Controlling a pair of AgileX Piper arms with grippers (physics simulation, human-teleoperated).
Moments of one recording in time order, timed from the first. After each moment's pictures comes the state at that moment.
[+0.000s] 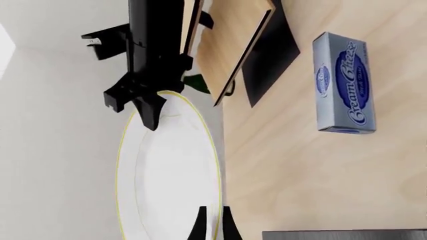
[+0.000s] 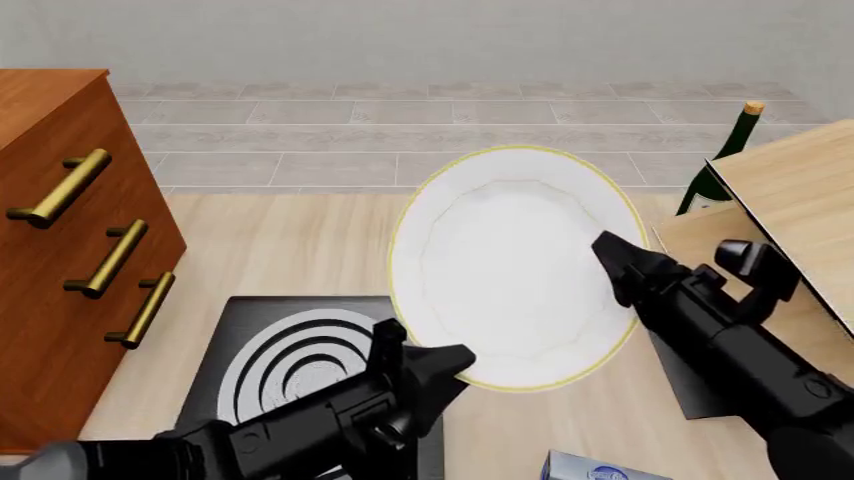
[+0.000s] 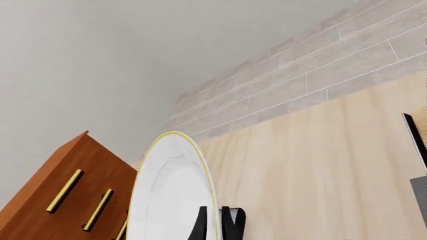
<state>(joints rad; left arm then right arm) -0.99 1.43 -0.49 -0.69 1.34 0.39 1.00 -0.39 -0.46 0.64</state>
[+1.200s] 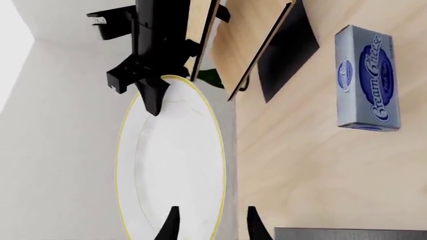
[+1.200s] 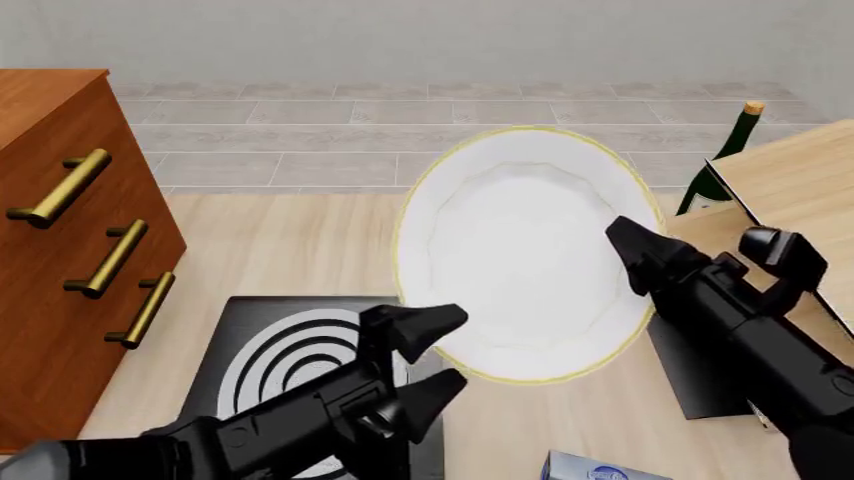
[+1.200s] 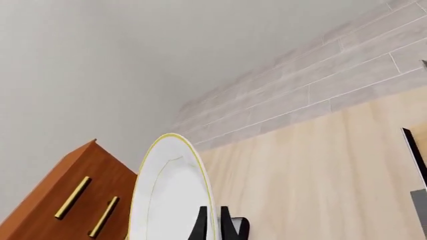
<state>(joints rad) -0.97 1.40 -0.48 -0.72 1.36 0.37 0.94 -0.42 -0.41 0.65</state>
